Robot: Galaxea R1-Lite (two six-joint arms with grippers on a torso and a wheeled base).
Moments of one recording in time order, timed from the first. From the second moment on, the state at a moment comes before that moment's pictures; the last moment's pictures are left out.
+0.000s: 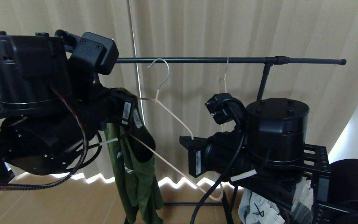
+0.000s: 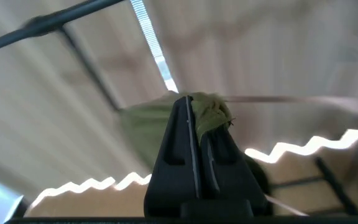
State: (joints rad) left arm -0.73 1.50 -0.97 -0.40 0.63 0.24; right arm 0.93 1.75 -0.94 -0.52 -0.24 0.31
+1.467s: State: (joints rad) left arm -0.81 1.32 -0.75 -0.40 0.30 0.25; right arm 0.92 1.62 -0.90 -0.53 -0.25 0.29
